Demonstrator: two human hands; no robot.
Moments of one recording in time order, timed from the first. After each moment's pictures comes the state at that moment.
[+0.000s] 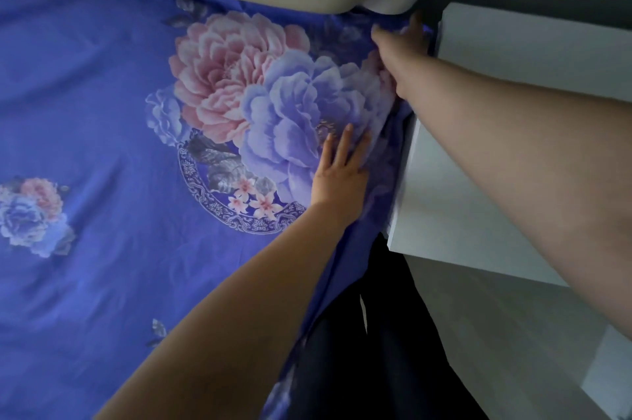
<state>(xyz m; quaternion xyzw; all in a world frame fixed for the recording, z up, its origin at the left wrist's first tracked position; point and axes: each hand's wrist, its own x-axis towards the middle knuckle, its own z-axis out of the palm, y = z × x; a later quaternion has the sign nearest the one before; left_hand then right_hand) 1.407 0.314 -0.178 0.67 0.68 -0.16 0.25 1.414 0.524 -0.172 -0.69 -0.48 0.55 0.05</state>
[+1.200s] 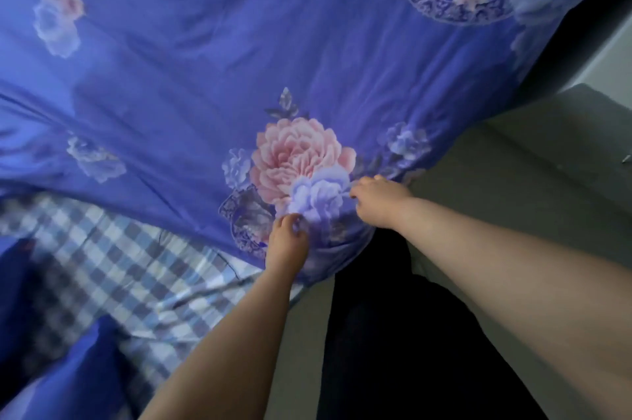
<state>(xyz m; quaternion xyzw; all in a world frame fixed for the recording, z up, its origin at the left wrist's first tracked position) 1.496 -0.257 -0.149 -0.03 0.91 0.14 0.38 1.527 -0.046 -0.148 -0.07 -0.88 0.27 -0.39</state>
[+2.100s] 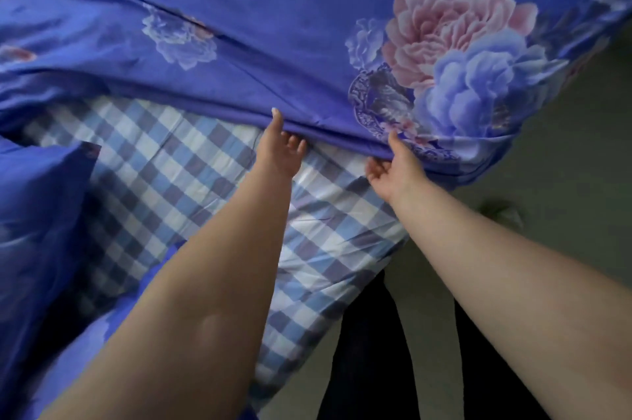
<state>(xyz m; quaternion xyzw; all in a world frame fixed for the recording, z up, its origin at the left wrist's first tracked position) 1.377 -0.501 -0.151 -0.41 0.53 0.66 0.34 1.501 -0.381 -0.156 -0.65 -0.06 0.76 -0.01</state>
